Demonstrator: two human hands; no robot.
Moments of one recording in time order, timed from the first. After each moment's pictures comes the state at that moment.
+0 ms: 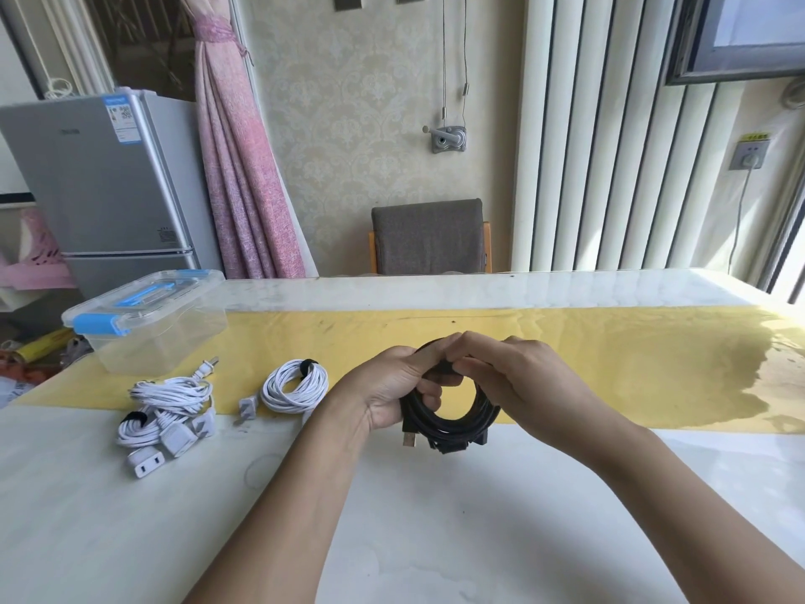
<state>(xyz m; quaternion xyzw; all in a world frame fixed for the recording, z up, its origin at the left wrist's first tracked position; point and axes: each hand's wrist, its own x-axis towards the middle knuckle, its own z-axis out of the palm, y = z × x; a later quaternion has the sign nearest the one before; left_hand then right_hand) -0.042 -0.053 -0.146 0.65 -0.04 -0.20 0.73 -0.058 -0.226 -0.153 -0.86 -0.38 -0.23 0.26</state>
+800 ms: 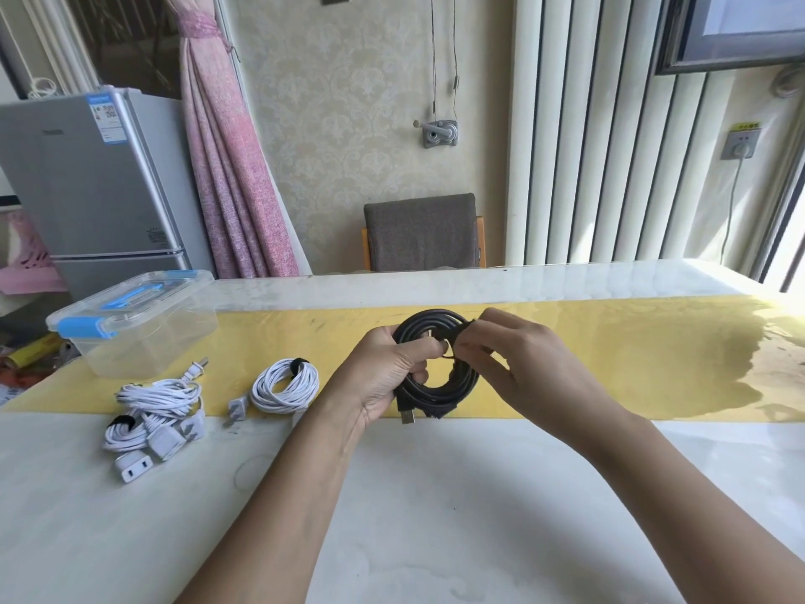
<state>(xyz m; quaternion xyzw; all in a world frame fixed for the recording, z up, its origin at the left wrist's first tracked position) -0.034 -0.057 -0.152 0.68 -0.07 -0.04 0.73 -0.054 -0.236 -0.153 -0.86 -0.33 -0.27 0.28</state>
